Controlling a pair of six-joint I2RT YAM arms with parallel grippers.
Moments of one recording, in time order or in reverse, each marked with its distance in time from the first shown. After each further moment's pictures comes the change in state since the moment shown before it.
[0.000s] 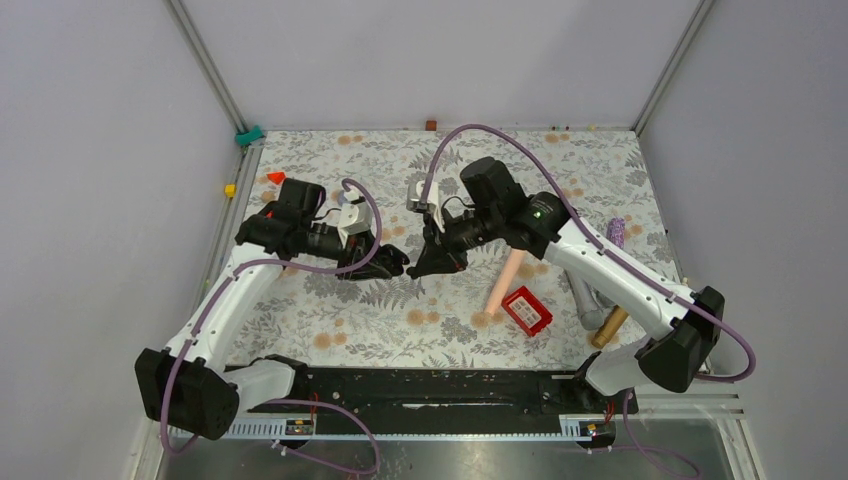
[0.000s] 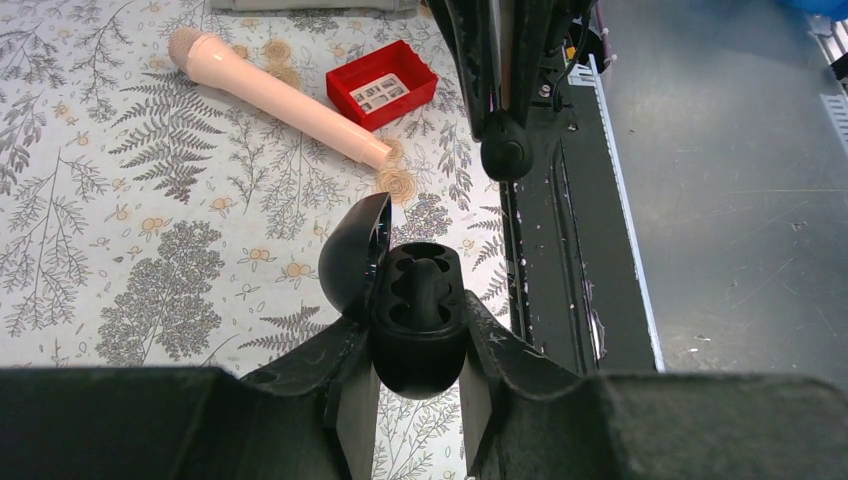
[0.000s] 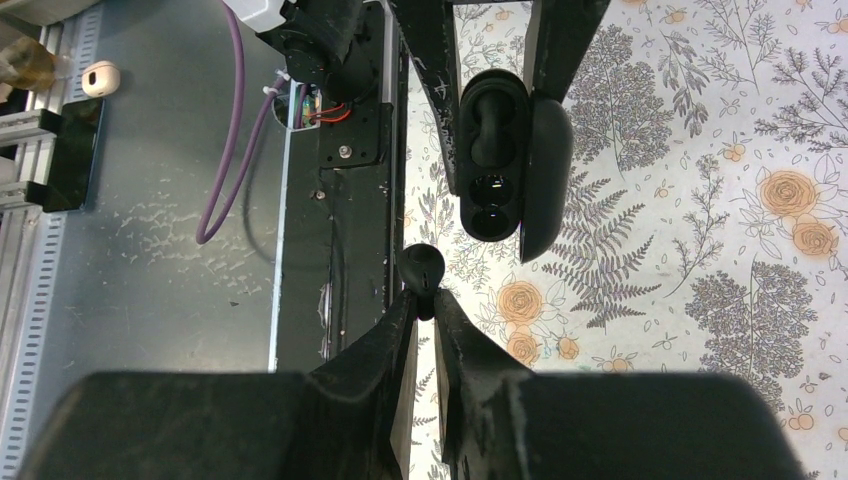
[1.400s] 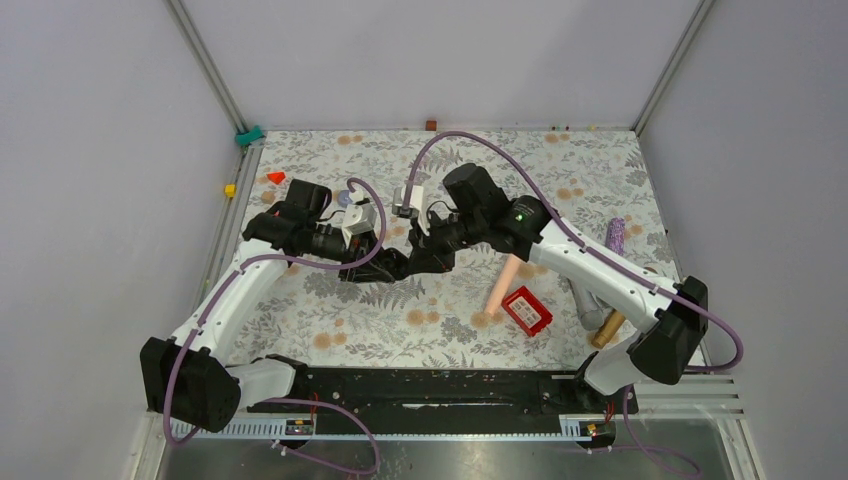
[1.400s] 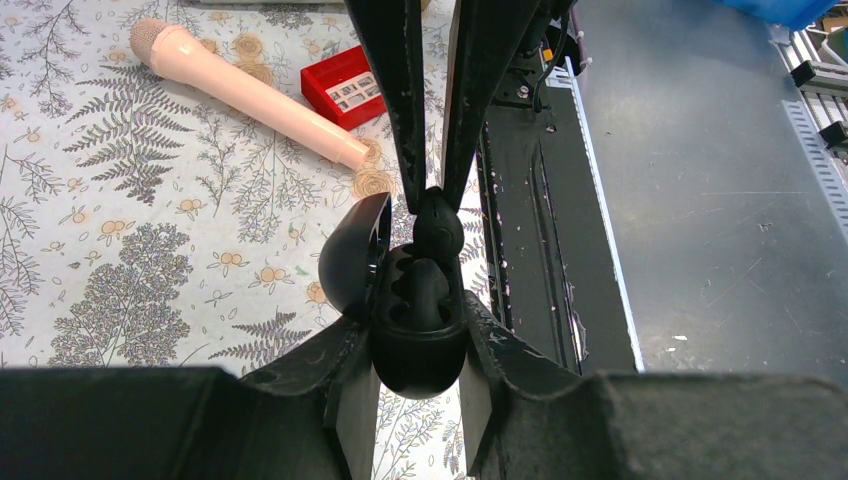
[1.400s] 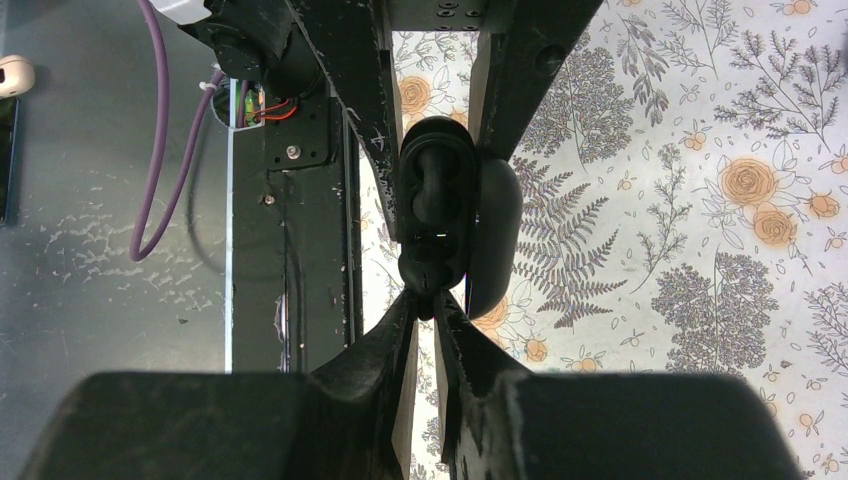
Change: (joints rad) left arm -0.014 0.039 -0.016 0.000 0.034 -0.001; right arm 0.051 0.055 0.000 0.054 0.133 0.006
